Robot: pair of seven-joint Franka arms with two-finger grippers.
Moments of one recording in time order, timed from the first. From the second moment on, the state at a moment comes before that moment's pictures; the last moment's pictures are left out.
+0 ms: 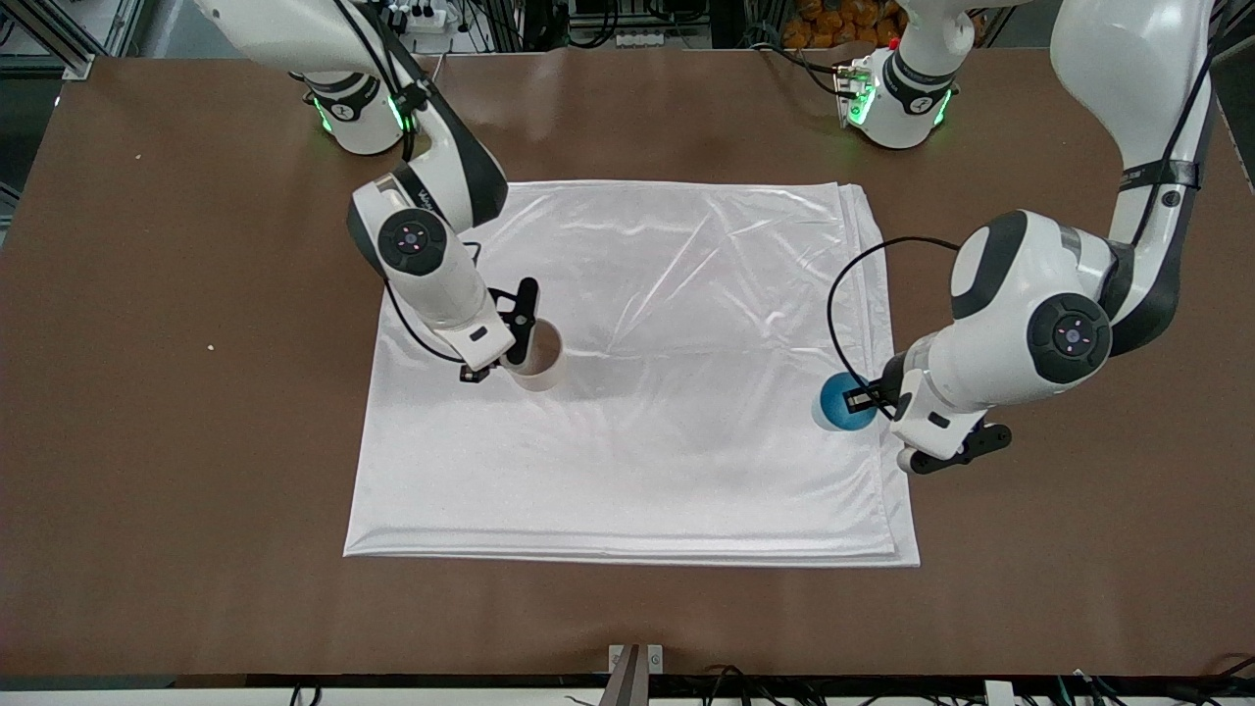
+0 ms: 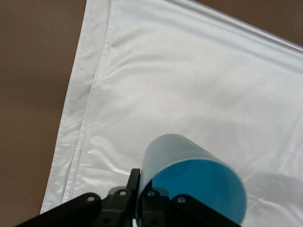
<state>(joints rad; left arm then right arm) 0.05 0.52 -0.43 -1.45 0.05 1.86 -0.66 0.45 0.39 0.10 -1.89 -0.06 2.29 -0.85</state>
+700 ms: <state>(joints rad) -0.06 0.52 -0.43 -1.45 0.05 1.86 -0.80 0.56 0.53 0.10 -1.88 -0.06 2.48 -0.77</state>
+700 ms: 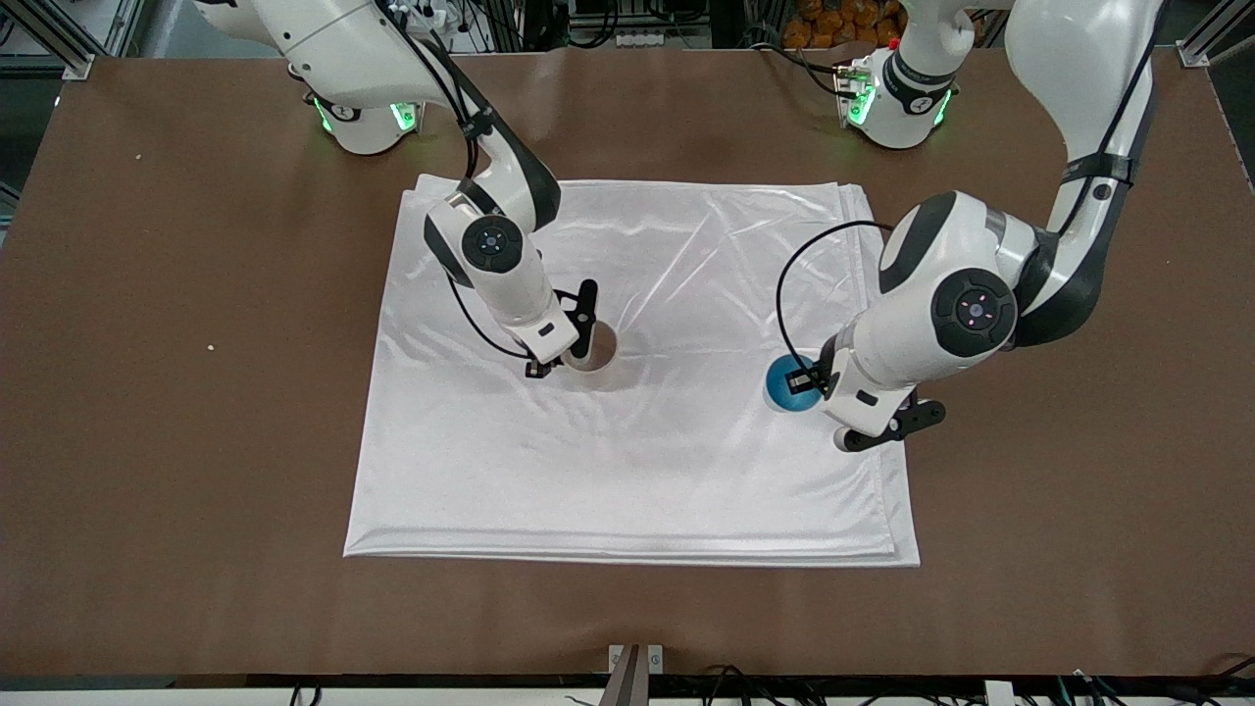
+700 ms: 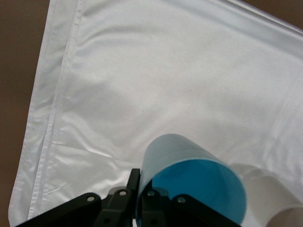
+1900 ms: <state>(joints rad) -0.26 0.52 -0.43 -1.46 0.05 1.86 -0.94 0.58 0.58 0.08 -1.86 -0.10 2.53 -0.76</state>
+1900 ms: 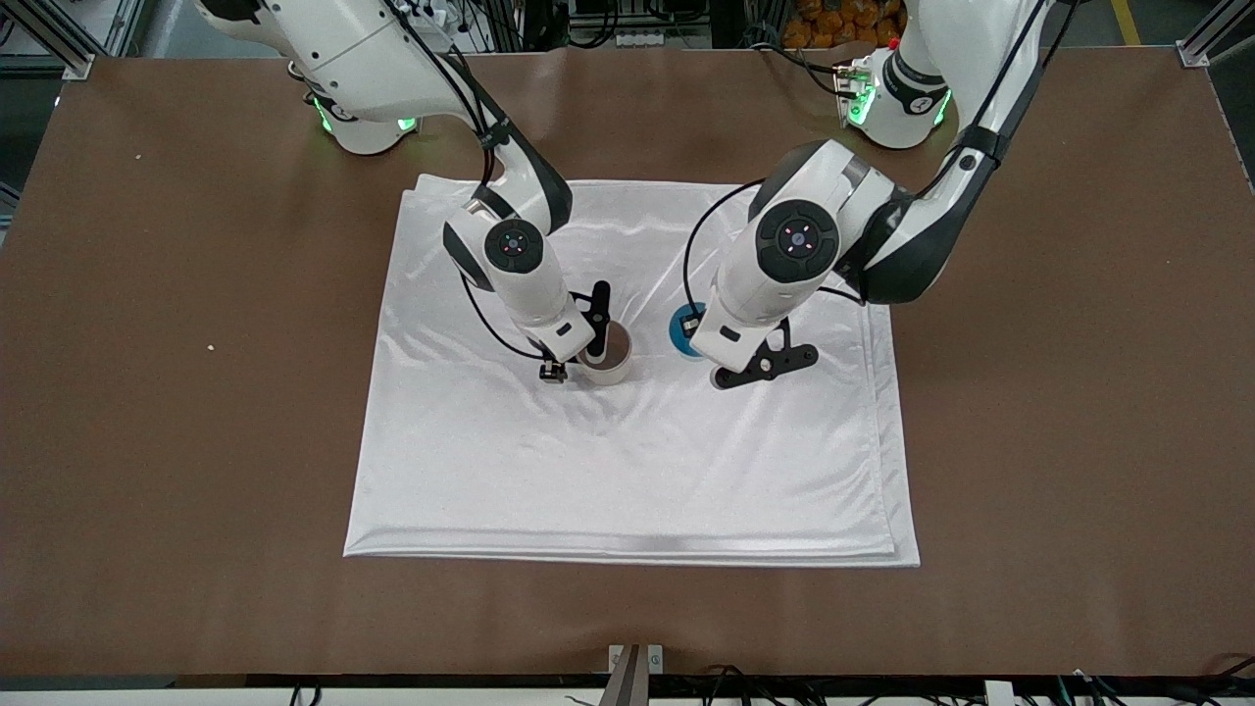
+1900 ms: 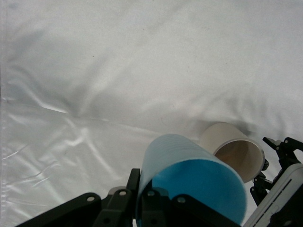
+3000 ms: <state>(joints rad) -0.44 0.61 -0.43 -1.46 0.10 2.11 -1.08 0.41 0.20 0.07 -1.83 -0.10 2.08 -0.76</state>
